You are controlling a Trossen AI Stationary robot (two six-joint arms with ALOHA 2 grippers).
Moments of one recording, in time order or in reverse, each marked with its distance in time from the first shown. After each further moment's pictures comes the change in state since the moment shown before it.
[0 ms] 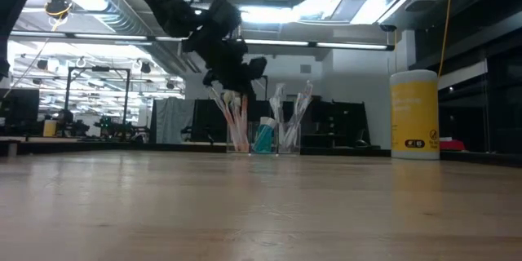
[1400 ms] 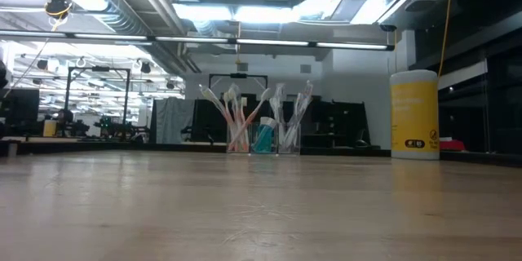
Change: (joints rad) left arm -0.300 -1.173 -0.542 0.129 0.051 -0.108; right arm 0.005 -0.734 -0.731 0.415 -0.400 -0.397
